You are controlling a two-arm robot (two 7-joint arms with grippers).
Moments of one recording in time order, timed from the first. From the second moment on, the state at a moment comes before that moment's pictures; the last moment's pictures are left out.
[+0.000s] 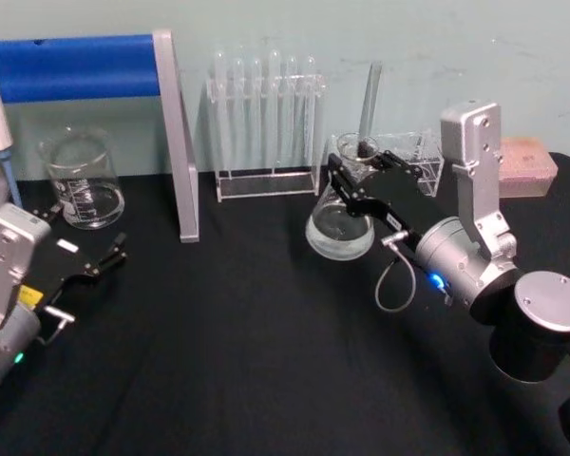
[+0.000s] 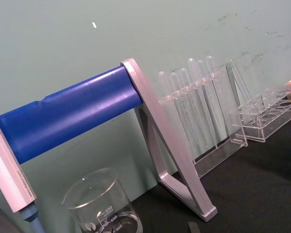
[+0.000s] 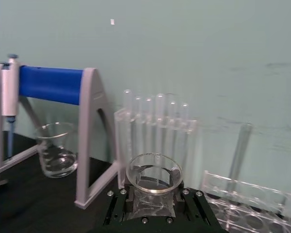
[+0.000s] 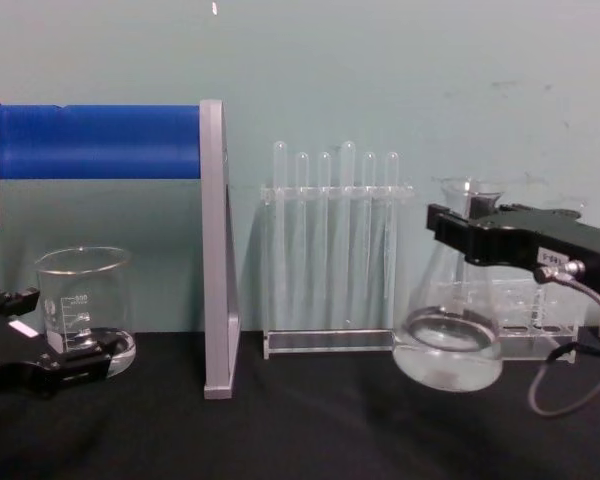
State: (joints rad) left arm -0.20 0.60 0.45 -1.41 -0.25 -0.12 0.03; right arm 0.26 0.32 -0.40 -1.54 0.36 0.06 0.10
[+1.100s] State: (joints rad) left arm -0.20 0.60 0.45 -1.41 -0.25 -0.12 0.03; right arm 0.30 0.43 -0.49 -1.55 0.46 -0.04 0.66
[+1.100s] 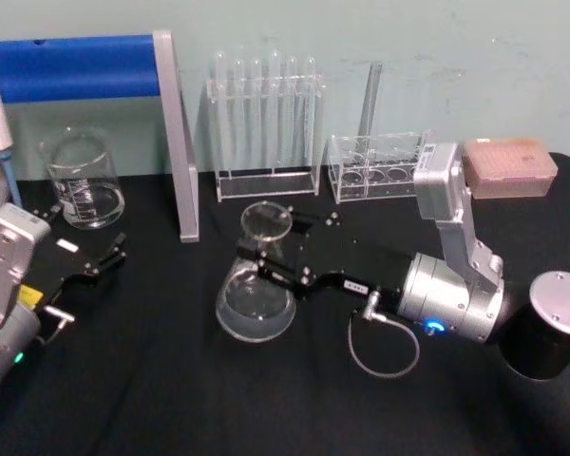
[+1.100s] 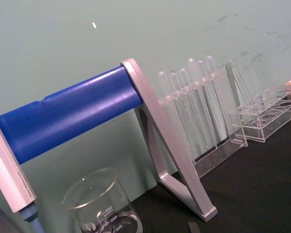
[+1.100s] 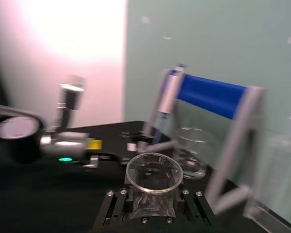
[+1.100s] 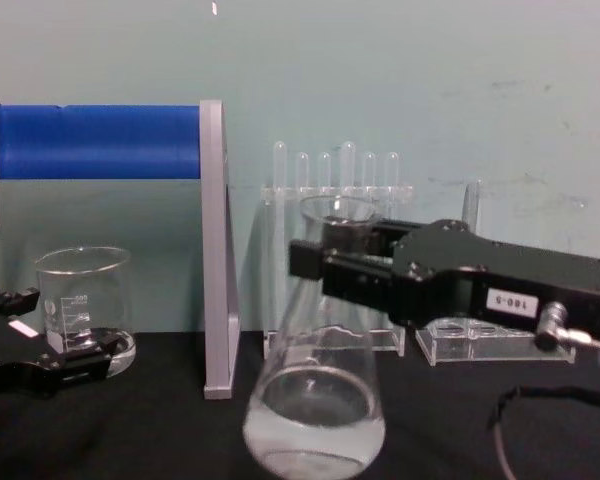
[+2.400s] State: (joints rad) left arm -0.20 0.60 0.45 -1.41 -0.25 -0.12 0.03; right arm 0.37 0.51 -0.60 -1.53 0.59 -0.08 0.80
